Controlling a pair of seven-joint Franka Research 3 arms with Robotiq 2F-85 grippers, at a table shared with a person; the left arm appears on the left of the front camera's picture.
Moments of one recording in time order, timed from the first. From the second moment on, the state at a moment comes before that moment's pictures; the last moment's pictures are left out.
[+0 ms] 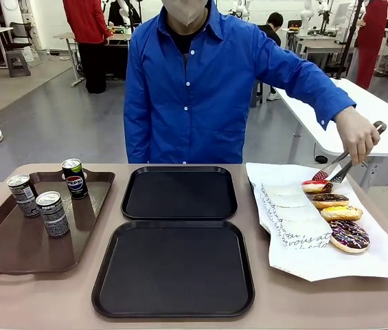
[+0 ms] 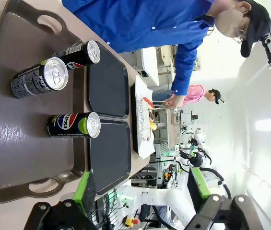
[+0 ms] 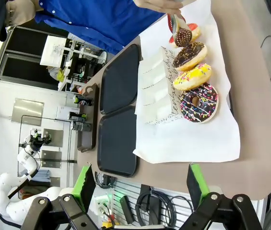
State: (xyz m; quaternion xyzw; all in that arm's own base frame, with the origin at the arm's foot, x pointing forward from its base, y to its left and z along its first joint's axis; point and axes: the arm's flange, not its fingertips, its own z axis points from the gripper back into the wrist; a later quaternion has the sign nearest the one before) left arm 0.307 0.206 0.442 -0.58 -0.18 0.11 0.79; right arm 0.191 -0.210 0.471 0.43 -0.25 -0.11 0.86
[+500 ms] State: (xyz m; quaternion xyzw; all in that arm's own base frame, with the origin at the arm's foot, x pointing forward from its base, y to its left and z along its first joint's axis) left arm 0.309 0.203 0.442 -0.58 -0.17 0.11 0.79; right arm 0.191 -0.210 0.471 0.43 -0.25 -0.11 0.86
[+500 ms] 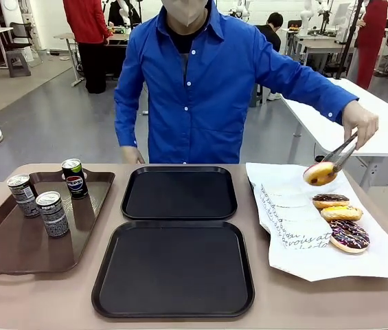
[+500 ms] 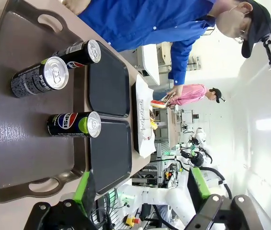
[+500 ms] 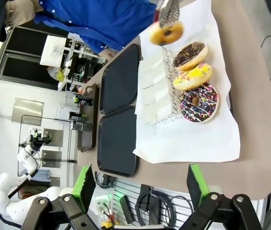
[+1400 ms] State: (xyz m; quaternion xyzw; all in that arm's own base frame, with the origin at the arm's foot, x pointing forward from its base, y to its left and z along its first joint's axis) left arm 0.348 0.054 0.585 -0.24 -0.12 0.03 0.96; right arm 0.191 -0.210 0.472 0.43 -0.25 -0.11 0.86
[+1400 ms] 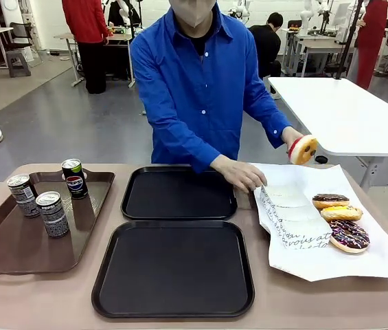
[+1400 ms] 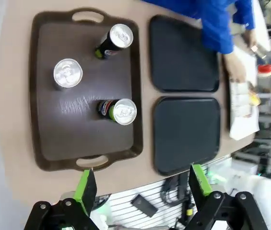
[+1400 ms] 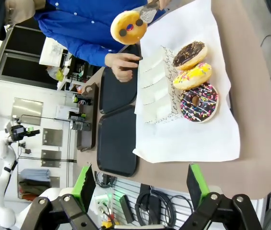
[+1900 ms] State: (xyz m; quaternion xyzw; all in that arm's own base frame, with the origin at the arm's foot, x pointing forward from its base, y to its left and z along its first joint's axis) left arm 0.398 -0.063 0.537 -0.07 -0.06 -0.03 1.00; right arm 0.191 -0.210 0.472 0.43 -0.25 -0.11 0.86
